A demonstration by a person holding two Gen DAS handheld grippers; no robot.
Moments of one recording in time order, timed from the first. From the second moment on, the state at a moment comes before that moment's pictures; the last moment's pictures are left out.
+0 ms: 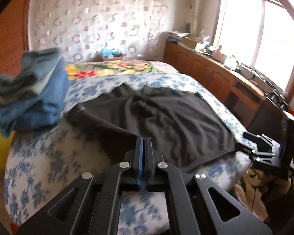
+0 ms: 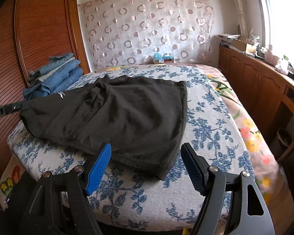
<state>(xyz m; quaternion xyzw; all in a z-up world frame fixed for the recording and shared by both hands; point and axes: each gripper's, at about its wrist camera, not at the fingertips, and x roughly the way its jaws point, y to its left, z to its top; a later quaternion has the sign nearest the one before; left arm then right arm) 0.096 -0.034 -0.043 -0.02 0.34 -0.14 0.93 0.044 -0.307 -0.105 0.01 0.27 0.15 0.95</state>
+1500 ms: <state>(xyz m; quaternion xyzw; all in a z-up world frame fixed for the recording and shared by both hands) 0.108 -0.041 -0.057 -0.02 0.35 -0.13 0.93 0.060 -0.252 -0.094 -0.01 0.27 0.20 0.94</state>
